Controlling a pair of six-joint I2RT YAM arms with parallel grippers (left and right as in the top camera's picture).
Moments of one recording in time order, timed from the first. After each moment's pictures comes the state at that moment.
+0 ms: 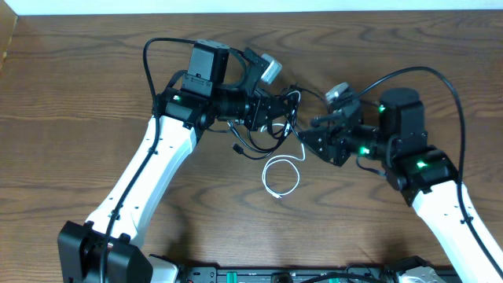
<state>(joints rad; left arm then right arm) -0.35 1.56 1.34 -0.60 0.87 -0.01 0.29 1.19 0.90 -0.37 -0.72 0.03</state>
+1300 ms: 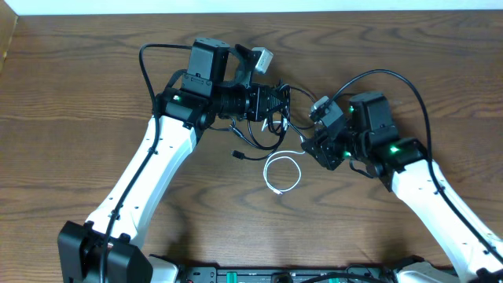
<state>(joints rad) -0.35 1.56 1.34 -0.57 0.78 -0.29 0.35 1.36 0.90 -0.48 -0.42 -0.17</state>
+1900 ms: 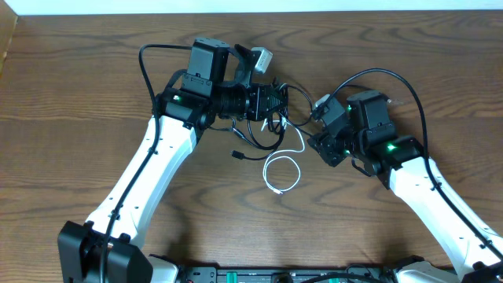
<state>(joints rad) -0.35 1.56 1.34 -0.57 0.78 -0.30 0.35 1.38 0.90 -0.46 -0.30 -0.20</state>
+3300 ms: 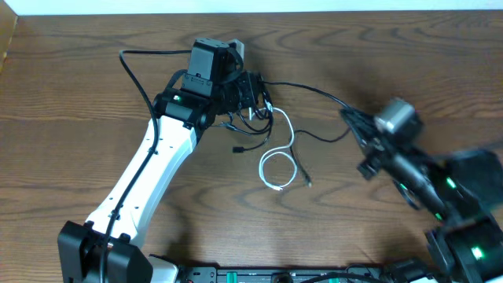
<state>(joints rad) -0.35 1.56 1.34 -0.57 0.32 -0.55 0.33 0.73 0.90 -0.20 -0.42 -0.13</state>
